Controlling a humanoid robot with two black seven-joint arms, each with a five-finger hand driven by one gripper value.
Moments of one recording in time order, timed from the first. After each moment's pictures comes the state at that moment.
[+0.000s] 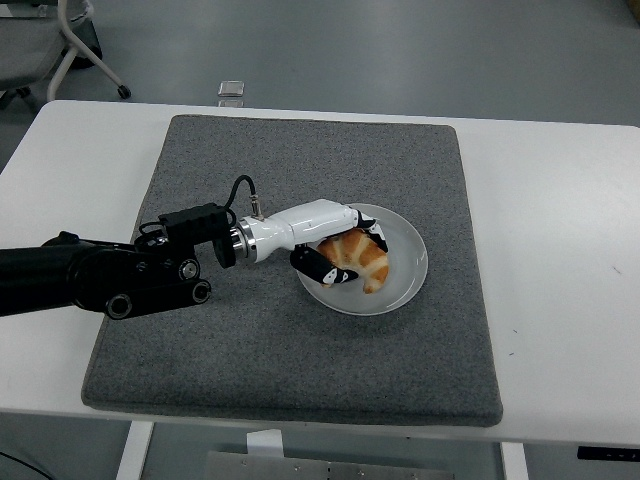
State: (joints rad) left arm -1.03 0.36 0.08 -1.14 1.18 0.31 -0.38; right arm 0.02 0.00 -0.14 0.12 0.04 -0.02 -0.05
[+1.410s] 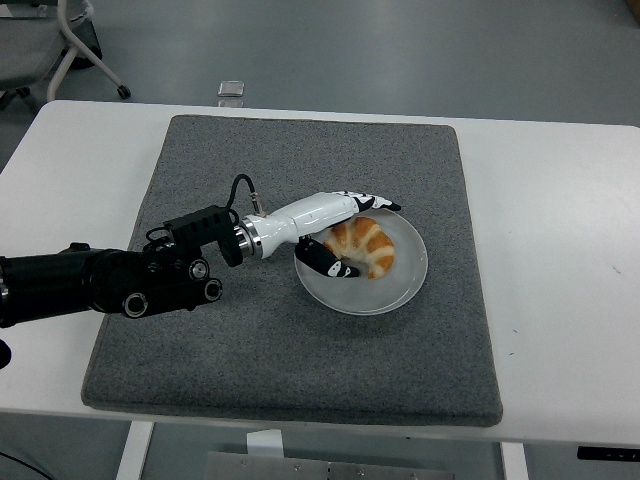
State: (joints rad) left arm -1.01 0.31 0.06 -1.08 1.10 0.34 -0.38; right arm 0.02 0.00 -0.14 0.12 0.04 -0.03 -0.05
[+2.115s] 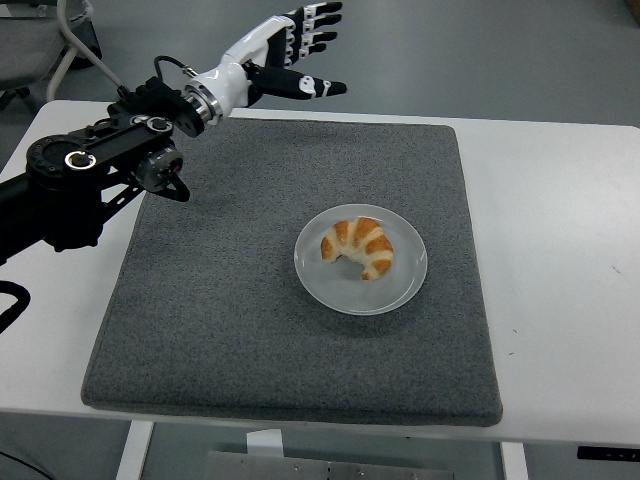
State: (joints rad) left arm -1.09 0.35 -0.39 -0.77 0.37 -0.11 -0.37; right arm 0.02 0.00 -0.14 0.12 0.04 -0.03 -0.06
